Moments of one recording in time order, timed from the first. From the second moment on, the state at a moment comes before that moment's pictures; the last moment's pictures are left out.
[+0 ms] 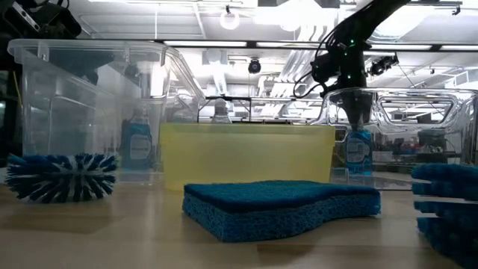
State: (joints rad) left arm -0.16 0.03 0.01 0.04 -0.15 -0.32; right arm -0.91 1.68 1.33 -1.21 0.10 -0.09
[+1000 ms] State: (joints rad) left arm -0.16 0.03 0.01 0.04 -0.15 -0.32; right arm -0.84 1.62 1.59 -1.40 0.10 -0.11
